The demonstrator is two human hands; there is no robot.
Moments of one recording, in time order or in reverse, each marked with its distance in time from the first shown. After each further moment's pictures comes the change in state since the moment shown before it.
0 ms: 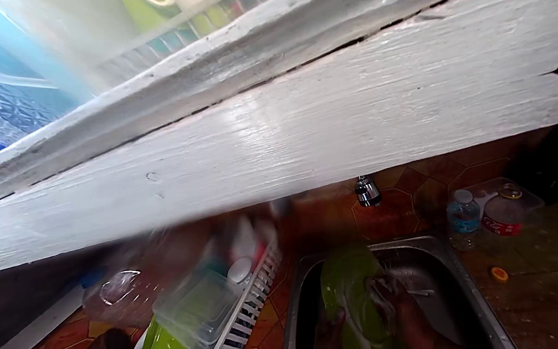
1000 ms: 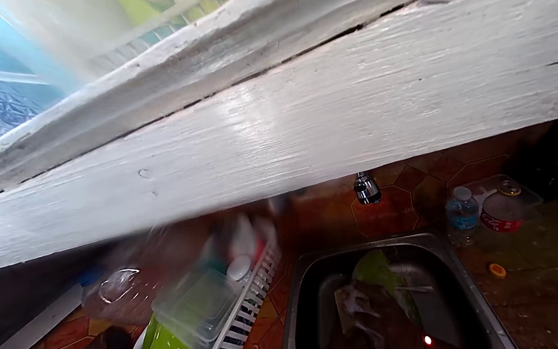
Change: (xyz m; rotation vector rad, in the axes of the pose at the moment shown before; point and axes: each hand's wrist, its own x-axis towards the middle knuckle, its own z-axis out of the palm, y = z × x) left_hand -0.011 0.001 0.008 0.503 -0.210 -0.120; right_hand 0.005 -0.034 0.004 0.051 0.121 -0.622
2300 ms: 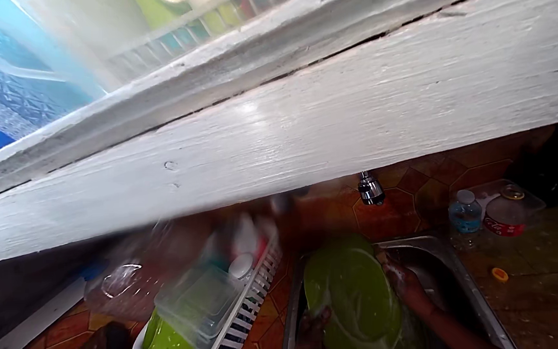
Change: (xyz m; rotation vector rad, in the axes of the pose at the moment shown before) left_hand -0.007 0.022 -0.030 -0.574 0.200 0.244; right_hand 0.001 0.065 -0.017 0.392 0.079 0.837
